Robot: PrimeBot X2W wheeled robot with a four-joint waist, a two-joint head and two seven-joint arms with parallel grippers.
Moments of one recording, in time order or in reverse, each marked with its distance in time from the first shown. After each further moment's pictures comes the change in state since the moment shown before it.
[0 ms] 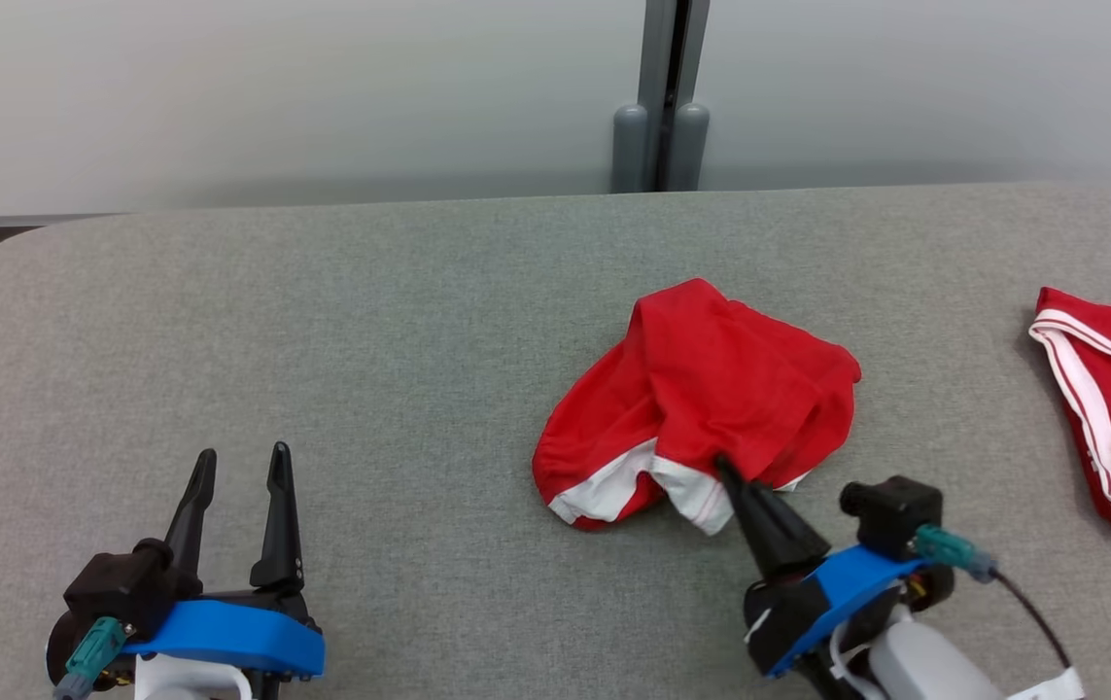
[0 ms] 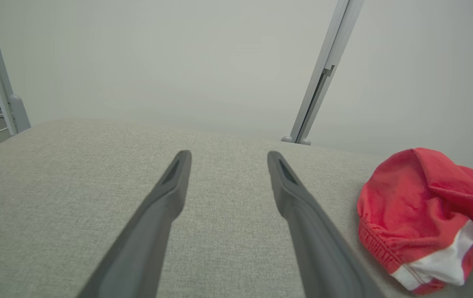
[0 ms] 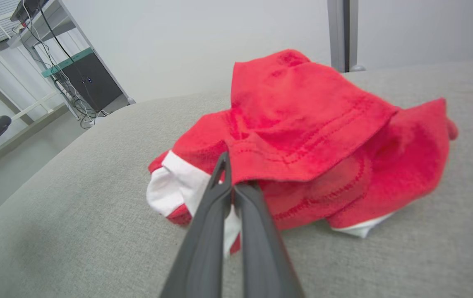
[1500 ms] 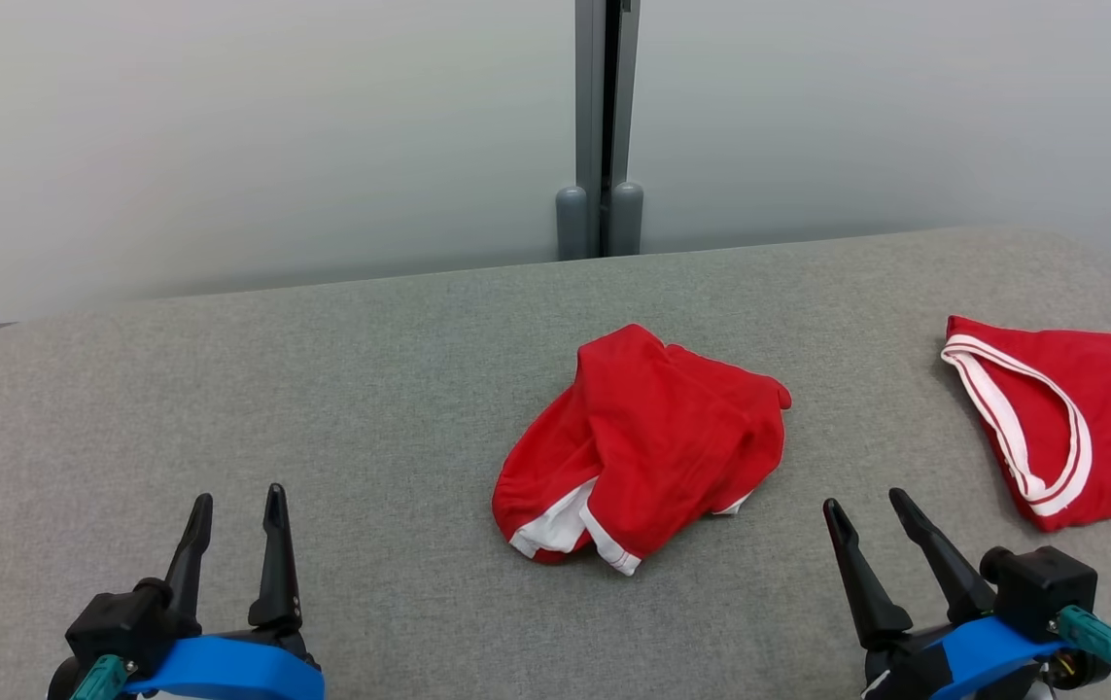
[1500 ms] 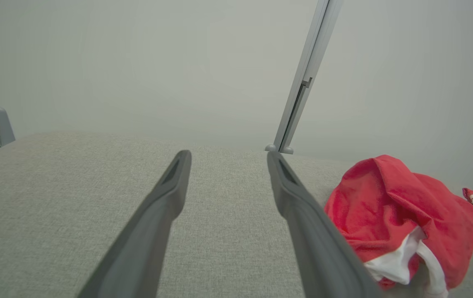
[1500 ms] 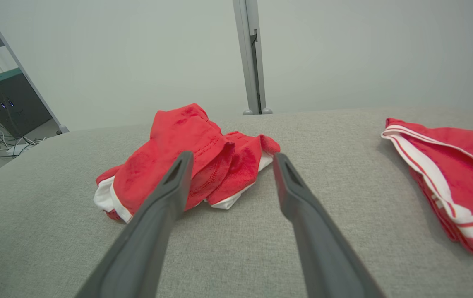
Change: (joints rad) left arm 0.066 0.018 -0.029 -0.021 -0.044 0.055 0.000; right arm 0.308 -0.007 -0.328 -0.373 -0.227 0.000 0.136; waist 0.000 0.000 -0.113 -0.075
